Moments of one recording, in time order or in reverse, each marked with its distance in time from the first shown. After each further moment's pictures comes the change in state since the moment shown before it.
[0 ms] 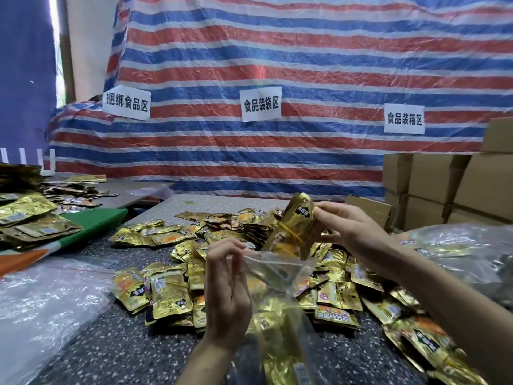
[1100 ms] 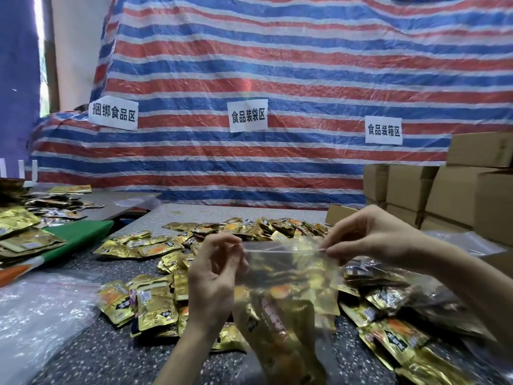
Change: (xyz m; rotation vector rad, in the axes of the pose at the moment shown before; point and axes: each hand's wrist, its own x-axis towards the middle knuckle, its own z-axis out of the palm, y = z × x) left_hand 0.029 0.028 0.004 -0.158 -0.116 -0.257; right_hand -0.040 -0.041 -0.064 -0.271 -0.218 -0.006
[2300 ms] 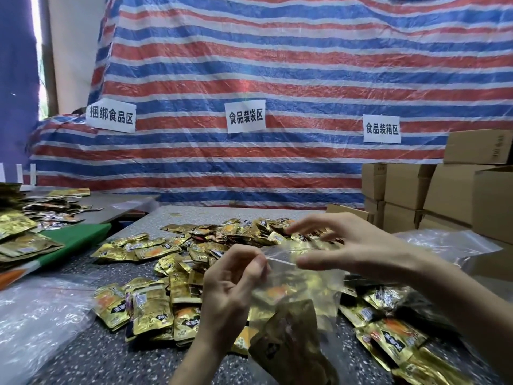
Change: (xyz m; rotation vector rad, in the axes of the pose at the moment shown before) left_hand -0.013 0.023 0.021 -0.114 -0.155 -0.061; right_hand -0.002 -0.028 0.026 -0.358 -0.009 -0.070
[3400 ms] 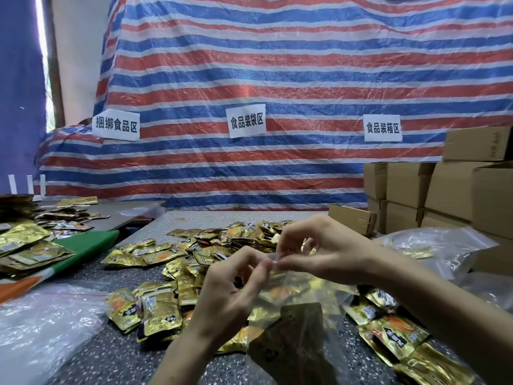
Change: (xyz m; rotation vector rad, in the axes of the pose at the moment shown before) left_hand 0.006 0.035 -0.014 0.352 -0.272 0.062; right_hand 0.012 -0.020 0.016 -0.007 -0.005 -0.183
